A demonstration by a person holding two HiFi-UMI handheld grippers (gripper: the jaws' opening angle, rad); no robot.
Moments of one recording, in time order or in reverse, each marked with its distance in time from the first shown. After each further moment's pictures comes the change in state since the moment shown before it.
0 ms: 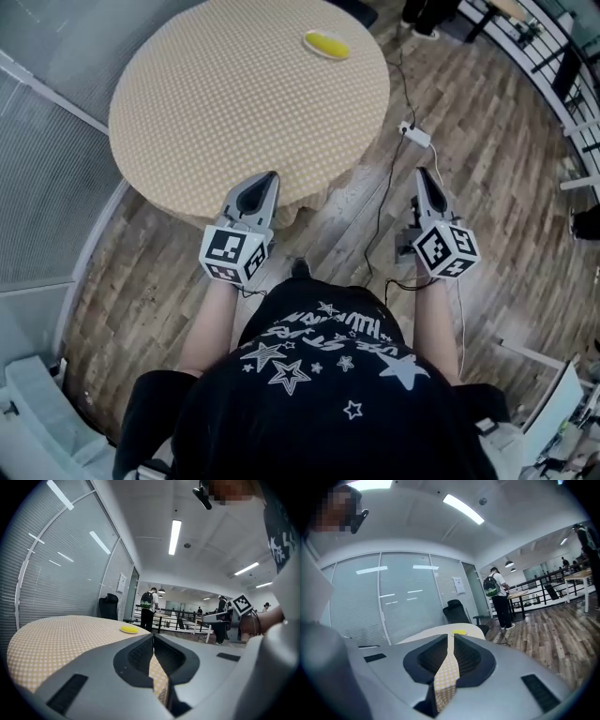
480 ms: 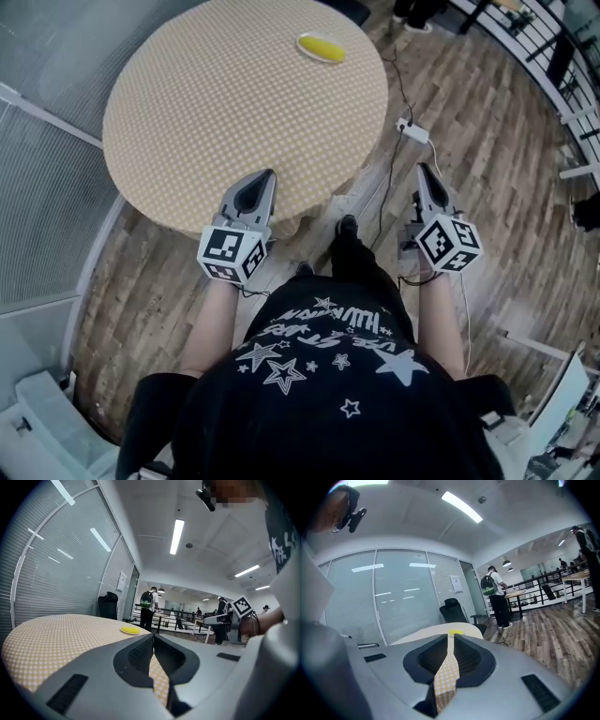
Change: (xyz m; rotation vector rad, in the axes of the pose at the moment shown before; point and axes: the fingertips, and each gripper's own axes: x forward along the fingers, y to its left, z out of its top) left arm 0.027 0.030 0.007 -0.015 0.008 -0.020; right arm 0.032 -0.010 0.003 0.006 0.017 -0.045
